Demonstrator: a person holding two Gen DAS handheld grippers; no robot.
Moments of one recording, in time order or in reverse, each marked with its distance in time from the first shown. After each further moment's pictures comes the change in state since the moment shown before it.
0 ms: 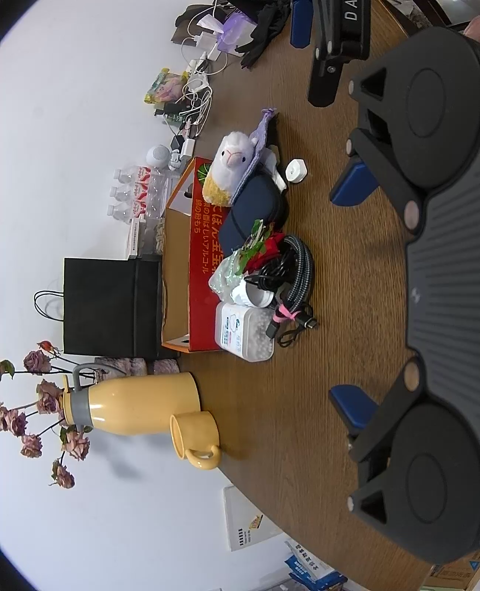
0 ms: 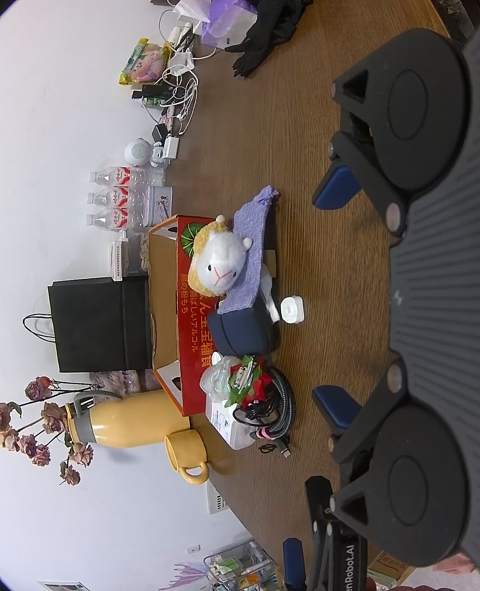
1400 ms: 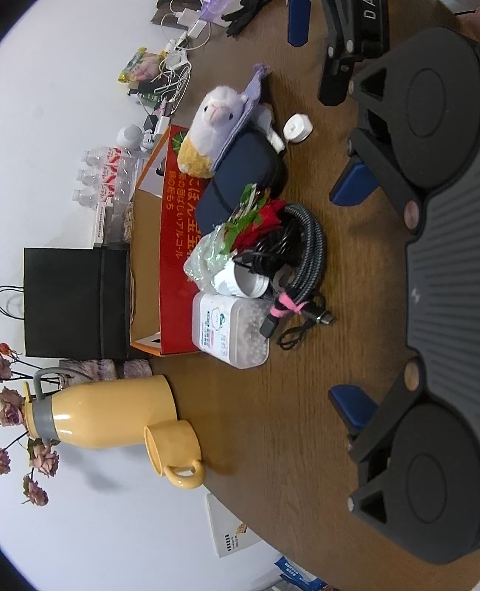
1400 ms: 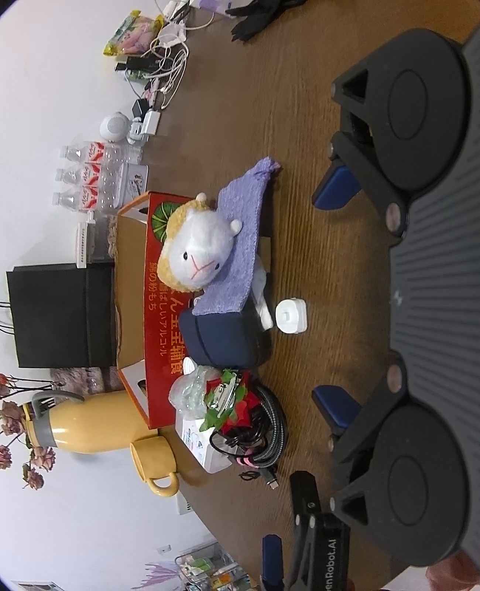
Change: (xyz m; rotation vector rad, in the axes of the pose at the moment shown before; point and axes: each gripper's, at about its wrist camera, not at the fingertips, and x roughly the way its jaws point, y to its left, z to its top) left arm 0.077 0.006 0.020 0.010 0.099 0.028; right arm 0.077 -0.005 0.014 -0.057 0.112 0.037
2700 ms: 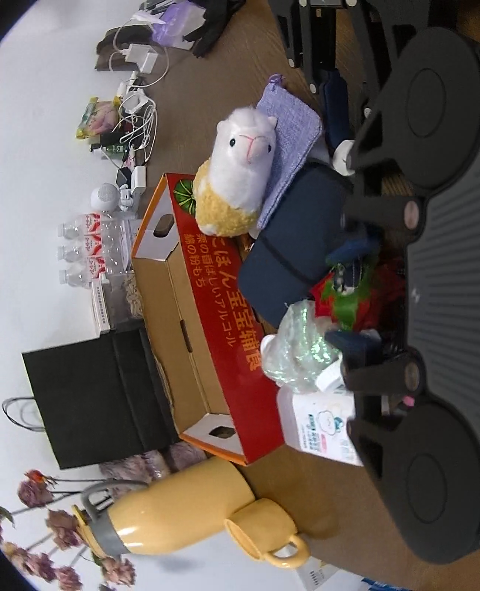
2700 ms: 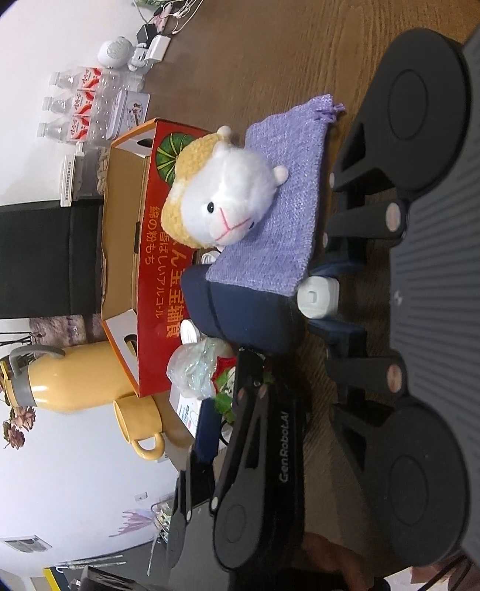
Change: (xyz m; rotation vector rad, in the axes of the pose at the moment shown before) left arm 0.060 -0.066 0.064 0.242 0.007 -0.084; right arm 0.050 -0.019 0.033 -0.093 0.061 0.216
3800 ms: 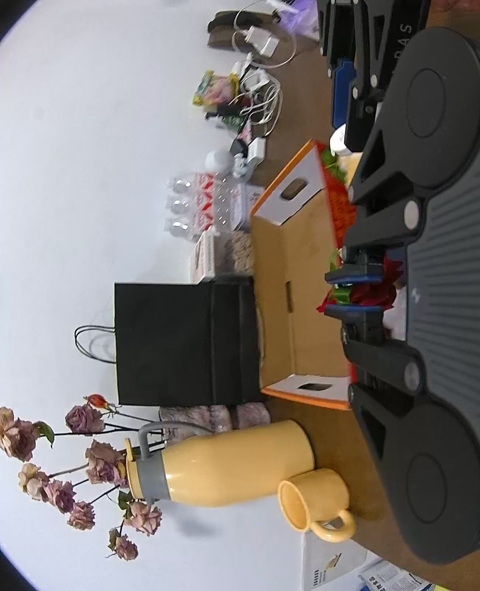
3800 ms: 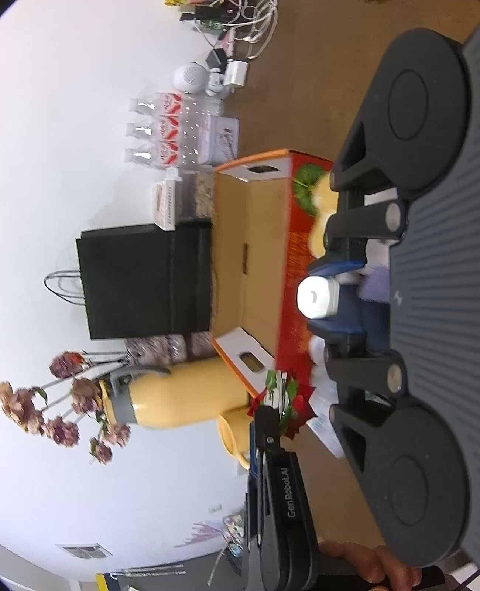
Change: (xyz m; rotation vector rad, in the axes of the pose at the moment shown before) left arm -0.034 0.059 0.067 -0.182 -0.253 0.027; right arm -0.030 -0.011 0.081 0.041 -0.261 -0.060
